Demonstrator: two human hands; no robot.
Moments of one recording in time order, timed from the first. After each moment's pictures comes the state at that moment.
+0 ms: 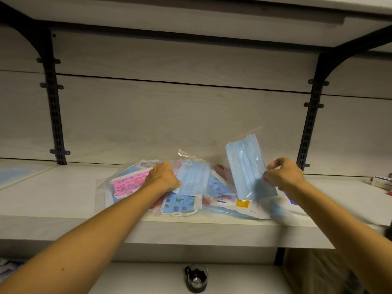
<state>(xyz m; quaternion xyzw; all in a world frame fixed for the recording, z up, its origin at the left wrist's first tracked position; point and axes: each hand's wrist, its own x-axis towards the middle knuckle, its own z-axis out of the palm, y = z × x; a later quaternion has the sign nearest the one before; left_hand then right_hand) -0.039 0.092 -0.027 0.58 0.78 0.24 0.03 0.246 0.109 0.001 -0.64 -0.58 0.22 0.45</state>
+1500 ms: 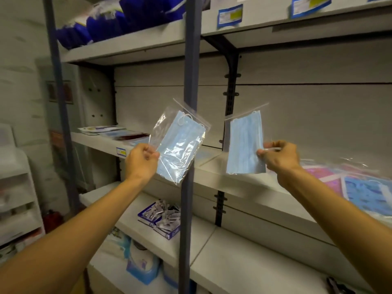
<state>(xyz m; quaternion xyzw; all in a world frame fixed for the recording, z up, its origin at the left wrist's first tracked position) -0.356 -0.258 -0.032 0.27 0.74 0.61 -0.12 -0.128 -0.069 0.008 -0.38 -0.65 0.43 0.49</state>
